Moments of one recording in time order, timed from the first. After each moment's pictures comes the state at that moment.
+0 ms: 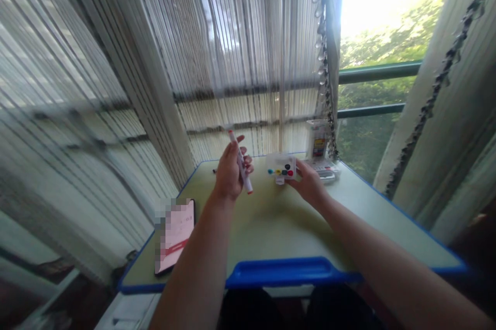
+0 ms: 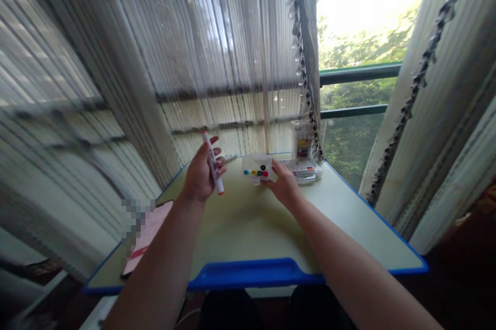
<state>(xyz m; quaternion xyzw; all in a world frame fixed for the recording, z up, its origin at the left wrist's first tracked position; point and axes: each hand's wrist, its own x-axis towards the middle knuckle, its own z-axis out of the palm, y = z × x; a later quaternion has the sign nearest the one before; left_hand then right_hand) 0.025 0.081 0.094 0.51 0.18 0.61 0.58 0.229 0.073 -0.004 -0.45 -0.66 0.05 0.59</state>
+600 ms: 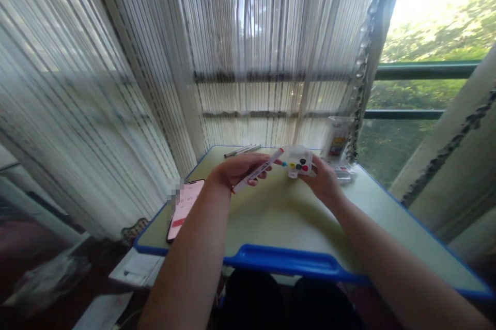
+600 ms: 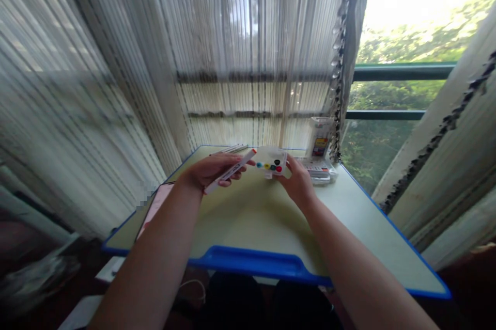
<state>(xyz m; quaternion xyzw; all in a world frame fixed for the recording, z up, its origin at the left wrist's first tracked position) -0.013 0.087 0.085 0.68 0.24 0.25 0.65 0.238 0.074 -0.010 -0.46 -0.67 0.06 0.58</state>
